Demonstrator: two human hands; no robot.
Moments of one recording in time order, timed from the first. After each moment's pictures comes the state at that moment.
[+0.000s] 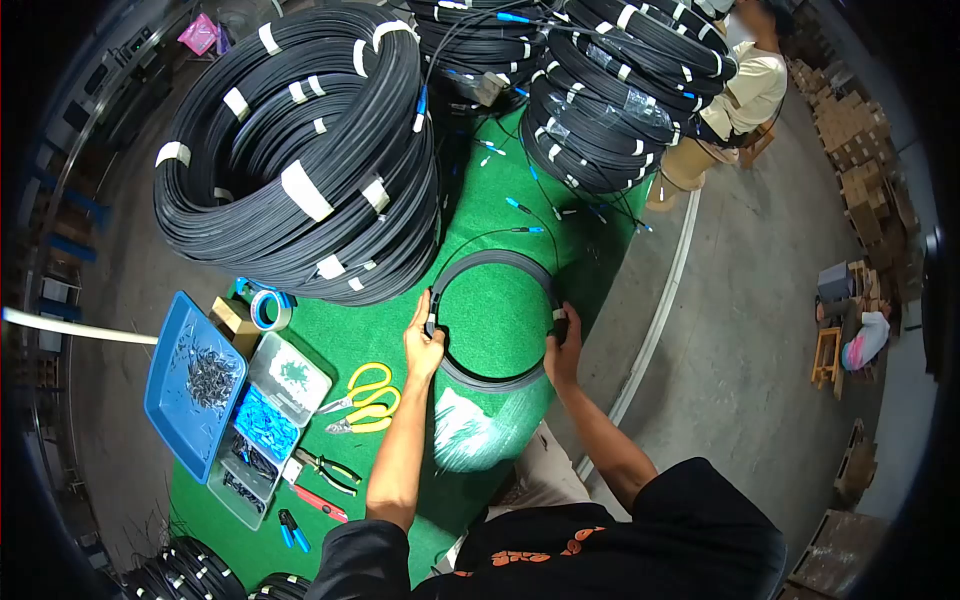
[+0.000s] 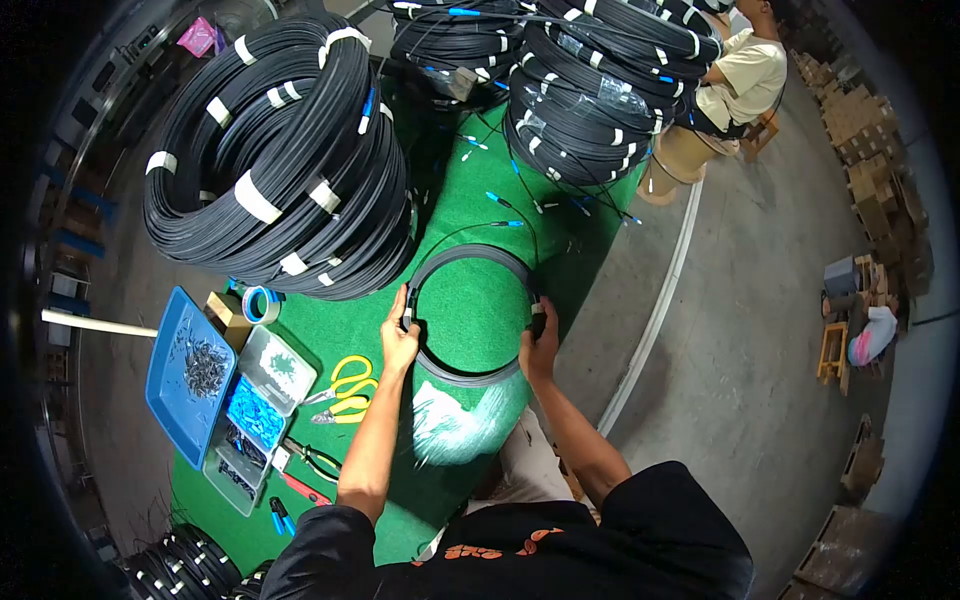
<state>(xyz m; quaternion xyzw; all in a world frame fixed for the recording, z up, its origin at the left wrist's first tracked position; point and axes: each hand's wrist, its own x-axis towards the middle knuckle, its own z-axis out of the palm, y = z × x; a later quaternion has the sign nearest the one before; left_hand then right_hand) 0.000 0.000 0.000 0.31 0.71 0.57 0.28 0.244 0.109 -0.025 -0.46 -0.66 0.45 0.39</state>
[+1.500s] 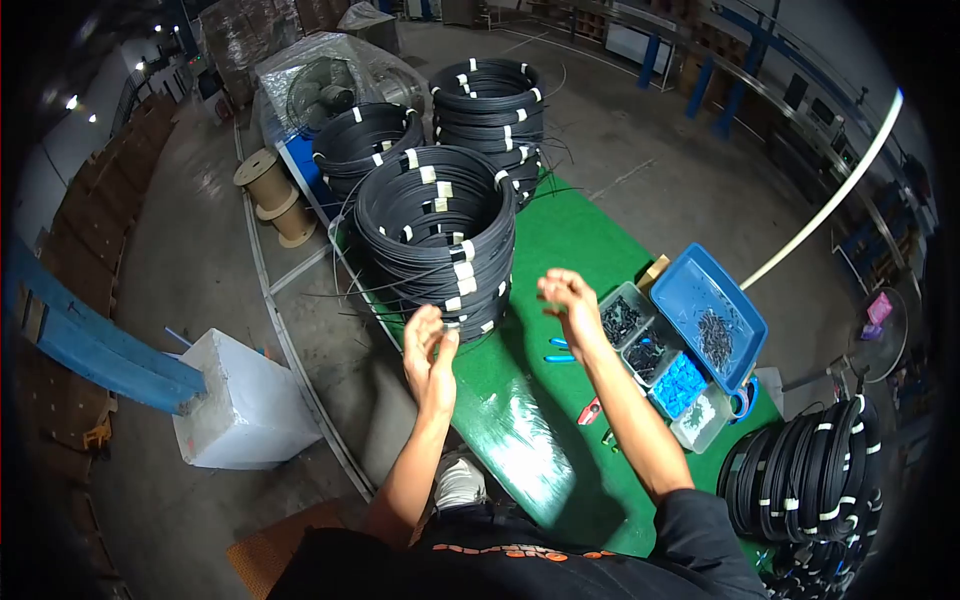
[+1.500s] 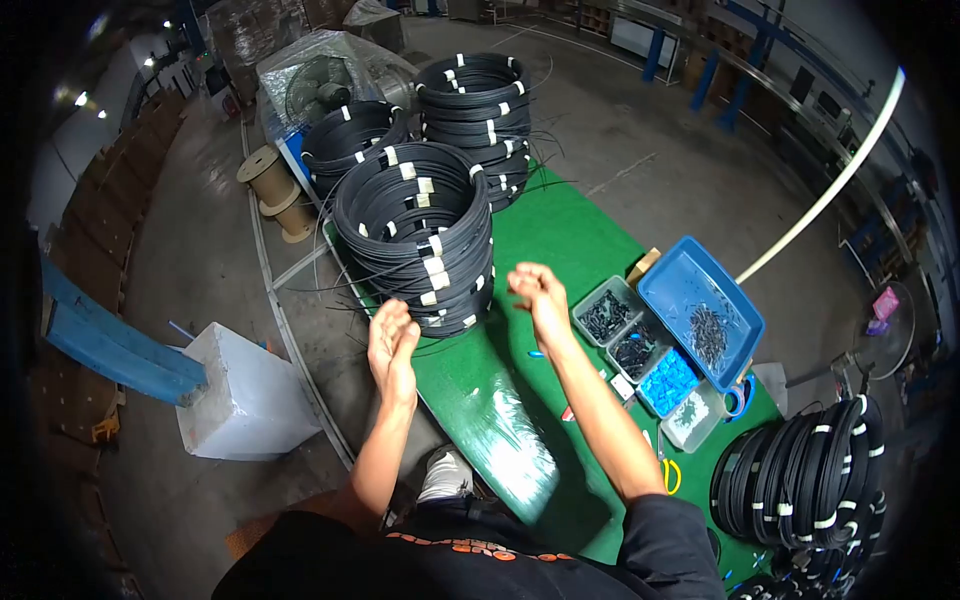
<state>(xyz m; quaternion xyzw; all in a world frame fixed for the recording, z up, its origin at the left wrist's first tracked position) 0.219 -0.568 0.256 -0.31 0.53 0.60 -0.52 0.001 -0.496 0.253 0.22 -0.57 0.71 -0.36</state>
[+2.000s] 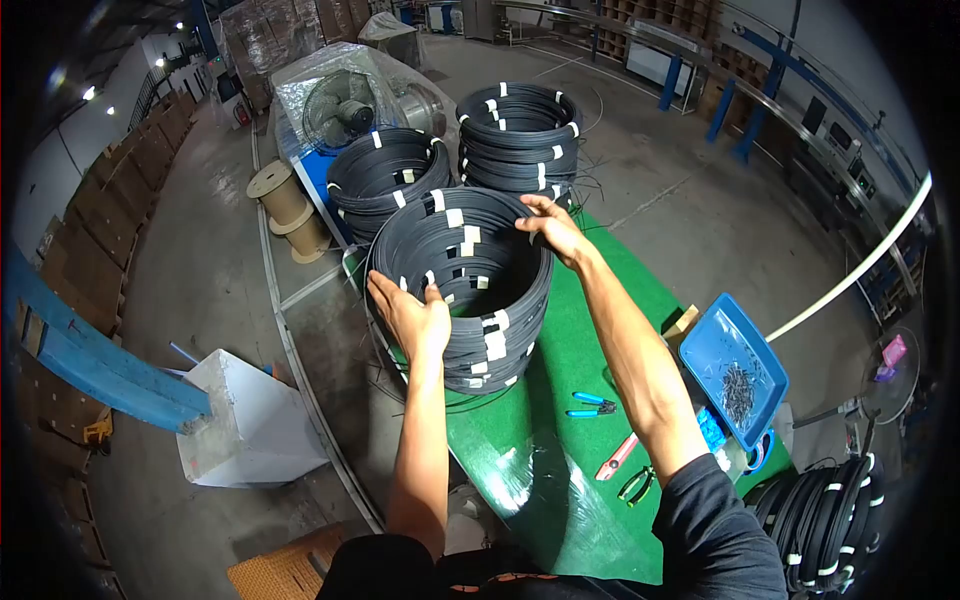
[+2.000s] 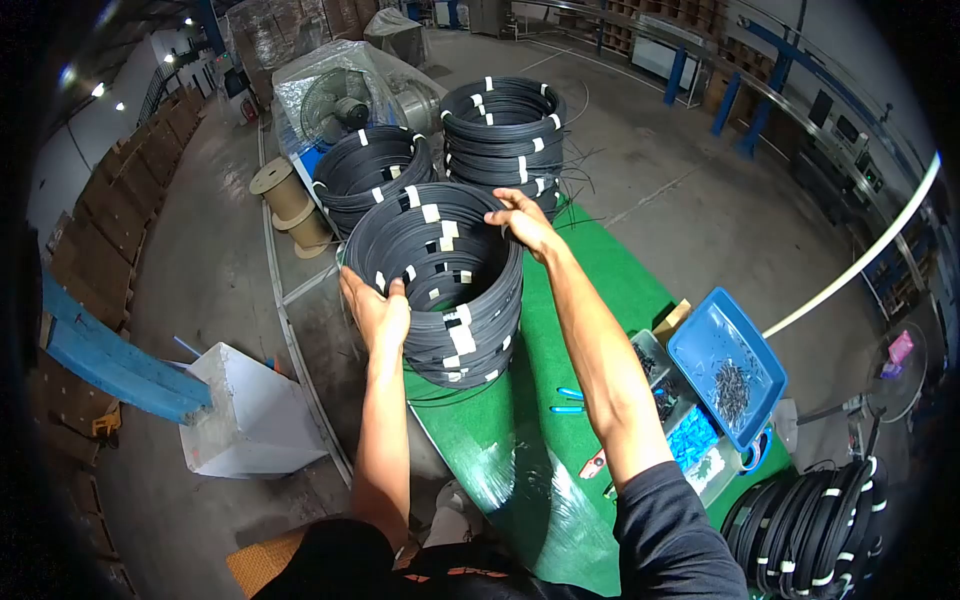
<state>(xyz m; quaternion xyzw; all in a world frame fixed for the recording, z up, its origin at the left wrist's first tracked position) 0.154 -0.723 0.310 -0.56 0.63 0.28 -0.46 -0.113 -0.724 0.299 0.40 -0.58 0.60 -0.39</state>
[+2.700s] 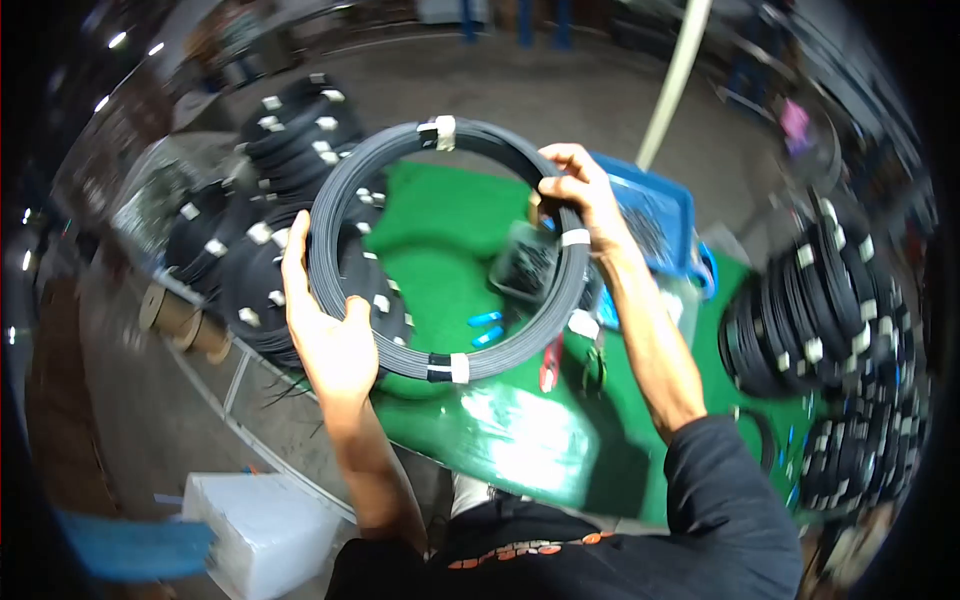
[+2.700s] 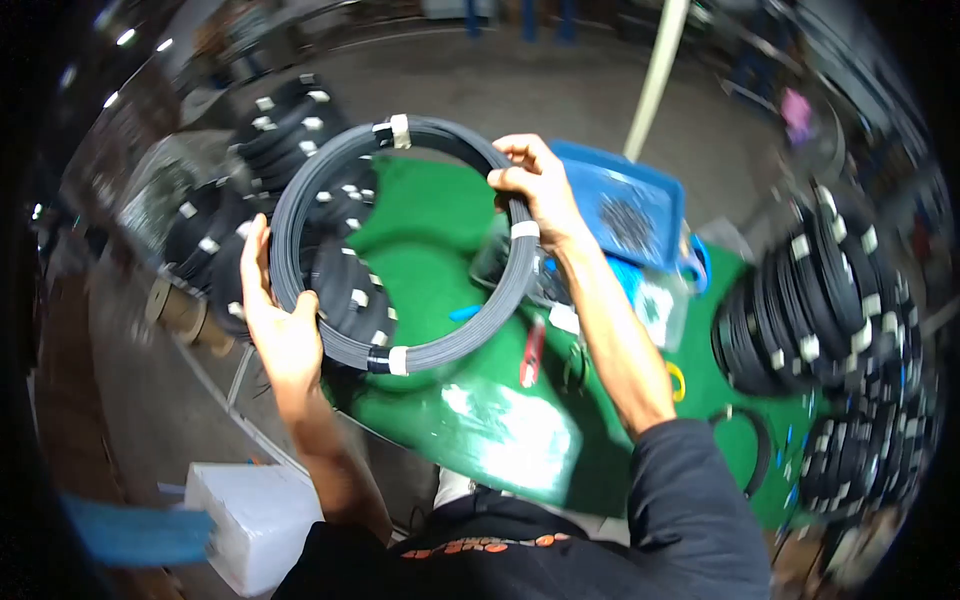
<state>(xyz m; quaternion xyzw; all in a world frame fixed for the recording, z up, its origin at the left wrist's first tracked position) 0.130 -0.572 0.354 -0.07 0.77 0.42 -0.47 -0.105 -0.379 0.314 0.28 -0.53 0.79 -0.14</state>
